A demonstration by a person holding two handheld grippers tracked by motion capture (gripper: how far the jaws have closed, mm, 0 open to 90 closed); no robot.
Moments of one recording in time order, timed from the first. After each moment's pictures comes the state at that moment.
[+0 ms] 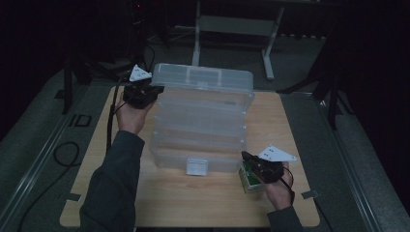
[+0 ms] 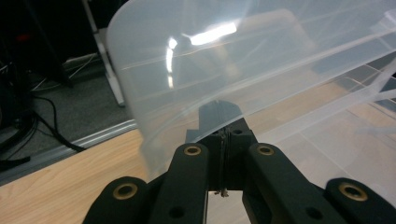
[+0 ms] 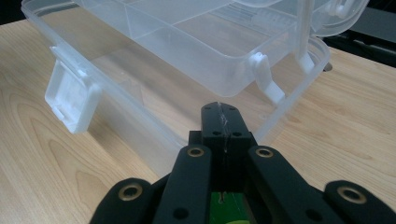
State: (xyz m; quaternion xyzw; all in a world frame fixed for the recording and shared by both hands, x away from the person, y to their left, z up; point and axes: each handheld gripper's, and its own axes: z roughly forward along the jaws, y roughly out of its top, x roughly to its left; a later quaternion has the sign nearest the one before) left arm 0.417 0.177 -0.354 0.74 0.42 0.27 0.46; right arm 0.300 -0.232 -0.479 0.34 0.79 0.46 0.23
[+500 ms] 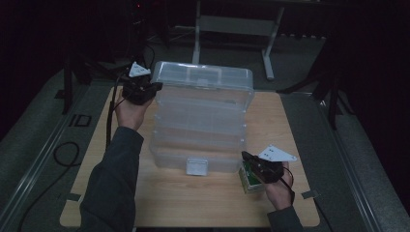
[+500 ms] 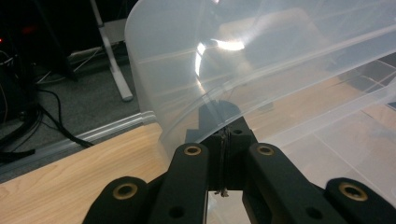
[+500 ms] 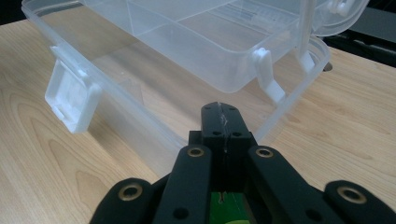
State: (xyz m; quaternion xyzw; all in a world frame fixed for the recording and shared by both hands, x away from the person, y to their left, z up) left arm 0.430 0.181 -0.353 0.74 0.43 0.27 0.45; right arm 0.300 -0.232 -0.479 0.34 0.79 0.46 0.23
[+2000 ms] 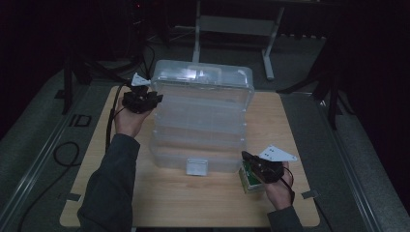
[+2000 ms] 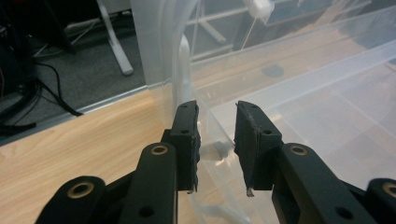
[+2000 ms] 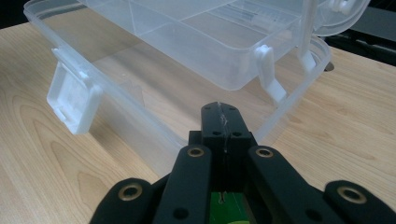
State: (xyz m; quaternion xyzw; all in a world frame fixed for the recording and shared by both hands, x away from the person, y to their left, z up) left arm 0.430 0.188 -0.388 0.76 0.45 0.24 0.41; right arm 0.301 -0.233 -0.479 0.34 0.79 0.47 0.22
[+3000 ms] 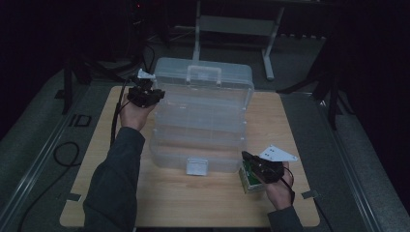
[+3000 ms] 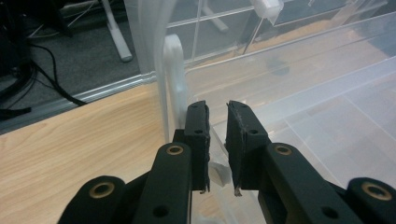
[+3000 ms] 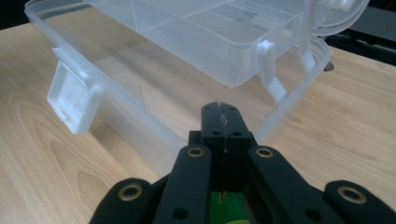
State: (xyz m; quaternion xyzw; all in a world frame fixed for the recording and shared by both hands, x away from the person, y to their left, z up) left arm 0.452 0.179 -0.385 0.76 0.47 0.22 0.40; right arm 0.301 -0.234 -0.480 0.34 0.79 0.47 0.22
